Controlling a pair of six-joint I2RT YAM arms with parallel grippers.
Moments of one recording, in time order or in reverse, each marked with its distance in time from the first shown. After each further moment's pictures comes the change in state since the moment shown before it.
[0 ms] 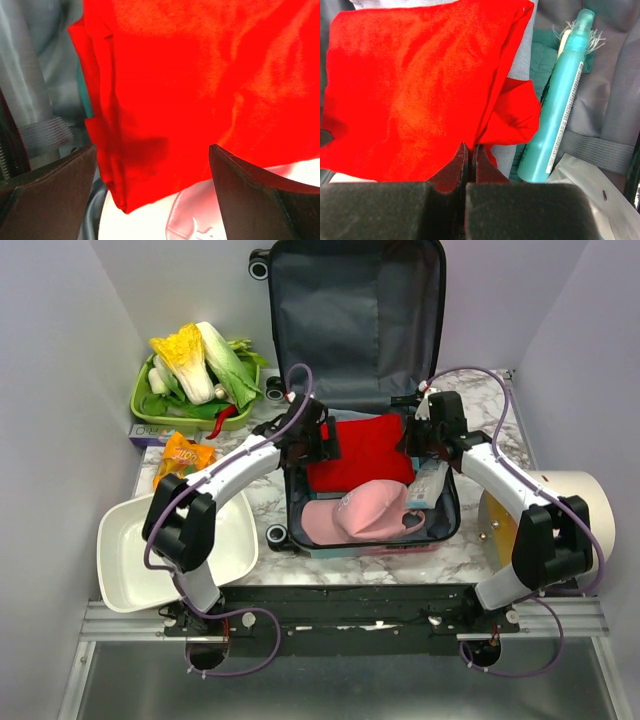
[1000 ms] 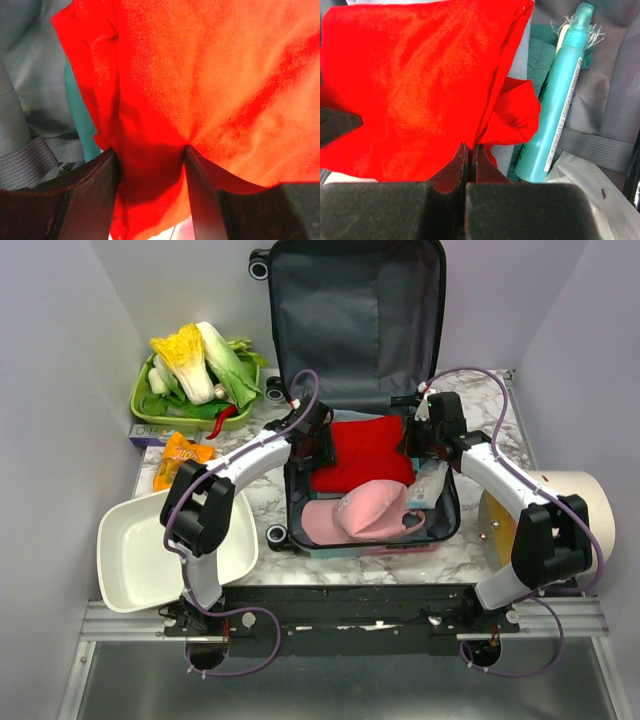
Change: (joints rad) left arm 0.006 0.164 0.067 -0.037 0.042 -0.057; right arm -0.003 0.012 0.000 -0.016 0.007 -0.004
